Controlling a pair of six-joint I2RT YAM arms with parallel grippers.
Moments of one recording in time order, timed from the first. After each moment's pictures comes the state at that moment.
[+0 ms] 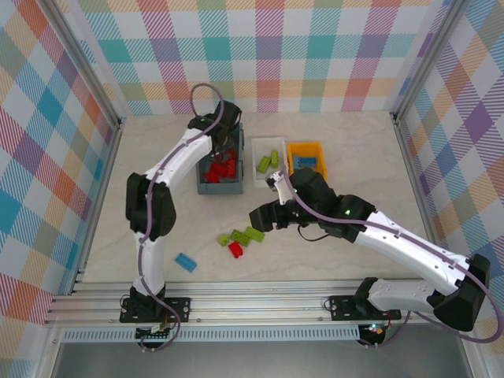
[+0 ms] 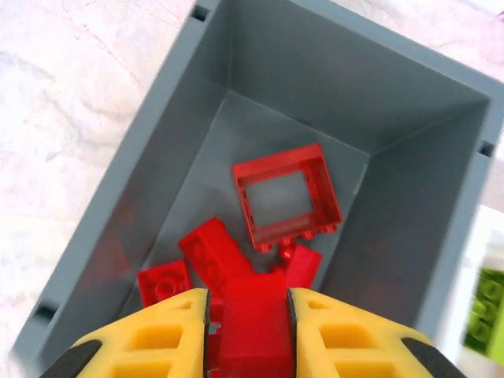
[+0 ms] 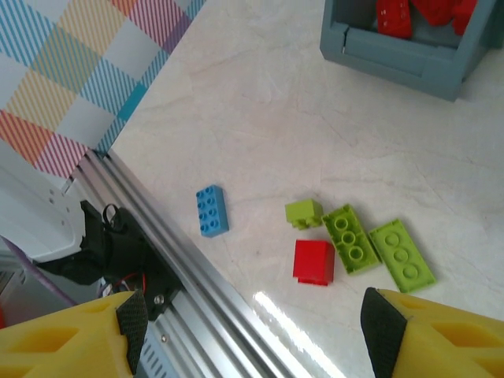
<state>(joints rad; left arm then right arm) -0.44 2.12 2.01 -0.98 -0.40 -0.80 0.92 1.15 1.09 -0.57 -0.22 0.49</state>
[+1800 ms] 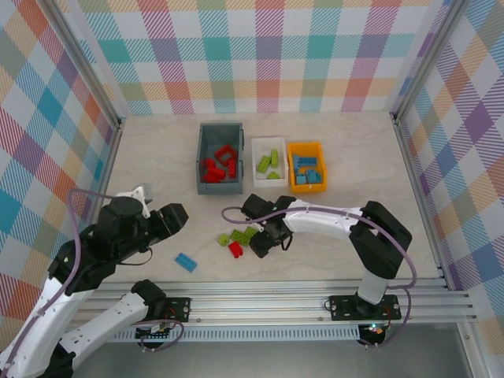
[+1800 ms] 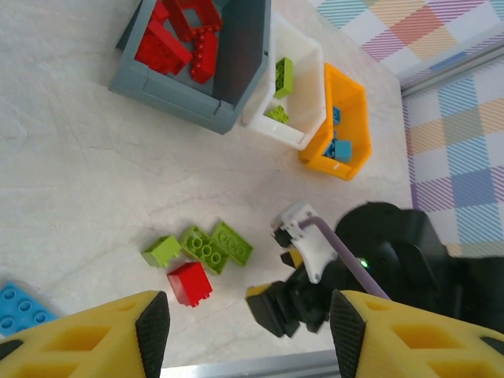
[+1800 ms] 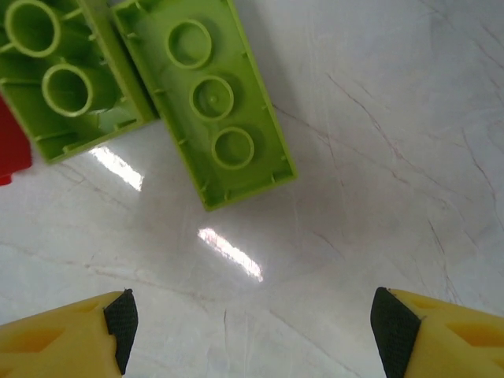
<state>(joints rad) -0.63 0.63 1.09 -1.08 -0.07 -0.94 0.99 1.75 1.14 -0.81 0.05 0.23</state>
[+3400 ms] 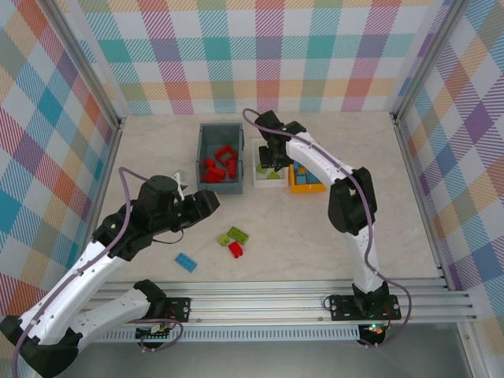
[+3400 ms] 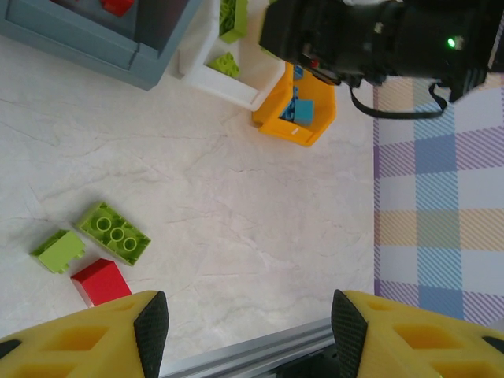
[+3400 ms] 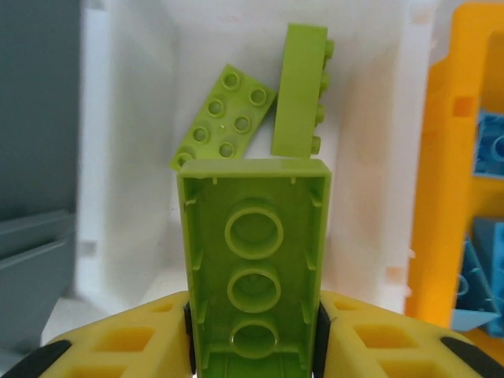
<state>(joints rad) -0.65 0.86 1.01 -0.78 0.10 -1.00 0.58 2.22 2.05 -1.03 0.14 0.42</state>
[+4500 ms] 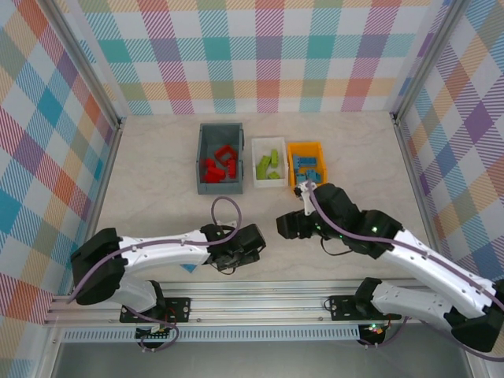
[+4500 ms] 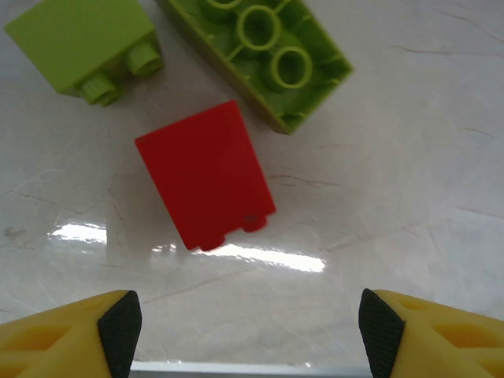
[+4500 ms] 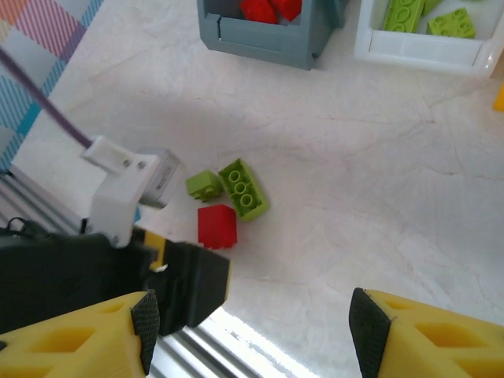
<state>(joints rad) -1.13 1.45 0.86 -0.72 -0.20 -1.37 0.91 0.91 0.97 -0.76 -0.02 0.53</state>
